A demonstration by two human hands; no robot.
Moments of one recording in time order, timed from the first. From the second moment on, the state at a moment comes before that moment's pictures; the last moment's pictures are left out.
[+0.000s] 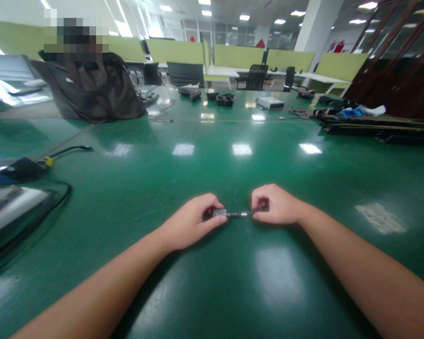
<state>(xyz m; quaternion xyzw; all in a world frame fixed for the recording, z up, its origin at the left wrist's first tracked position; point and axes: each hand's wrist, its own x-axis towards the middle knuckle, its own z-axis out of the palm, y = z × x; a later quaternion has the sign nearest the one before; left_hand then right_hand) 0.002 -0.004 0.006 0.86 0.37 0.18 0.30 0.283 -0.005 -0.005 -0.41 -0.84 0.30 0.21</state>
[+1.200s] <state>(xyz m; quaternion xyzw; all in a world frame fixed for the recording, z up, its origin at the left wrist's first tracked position) 0.004 -0.002 0.005 0.88 0.36 0.18 0.25 0.240 -0.020 -0.007 -0.36 -0.85 0.25 0.29</state>
